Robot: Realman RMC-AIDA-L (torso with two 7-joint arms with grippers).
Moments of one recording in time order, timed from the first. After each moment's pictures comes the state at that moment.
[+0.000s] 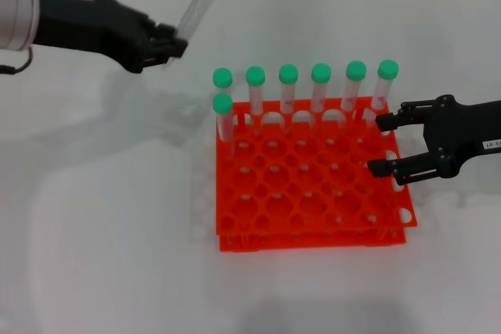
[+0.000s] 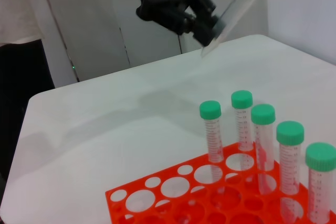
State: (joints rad) left arm -0.54 -2.08 1.00 1.40 2.21 1.54 -2.04; right arm 0.55 2.01 -0.95 -0.86 -2.00 -1.61 1.52
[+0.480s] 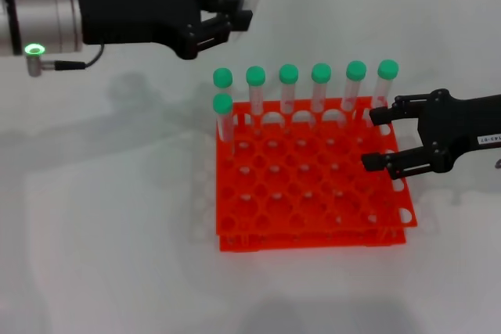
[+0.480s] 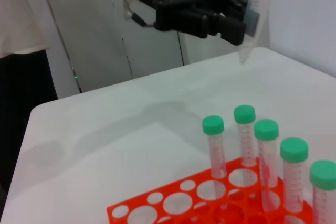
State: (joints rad) left arm -0.63 -2.04 0.94 0.90 1.81 1.47 -1.53; right arm 0.55 2.01 -0.95 -0.86 -1.96 -1.60 1.51
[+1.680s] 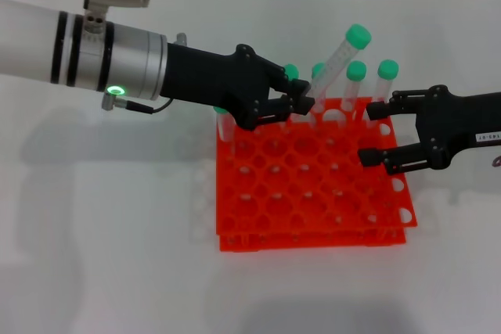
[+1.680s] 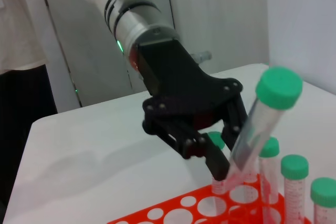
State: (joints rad) left arm -0.86 -2.04 0.94 0.48 1.95 1.48 -1.33; right arm 0.55 2.01 -0.95 -0.84 -1.92 -1.60 1.49
